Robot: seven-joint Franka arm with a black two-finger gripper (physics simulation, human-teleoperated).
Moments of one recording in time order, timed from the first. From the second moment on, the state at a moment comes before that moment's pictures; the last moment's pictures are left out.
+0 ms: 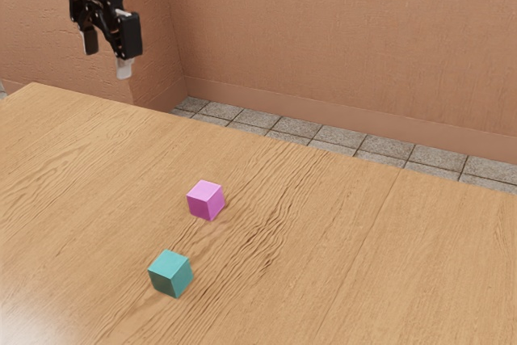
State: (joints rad) arm 0.27 -0.11 -0.44 -1.37 0.15 1.15 0.16
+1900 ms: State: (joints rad) arm 0.45 0.06 -0.54 -2.37 0.04 2.14 -0.06
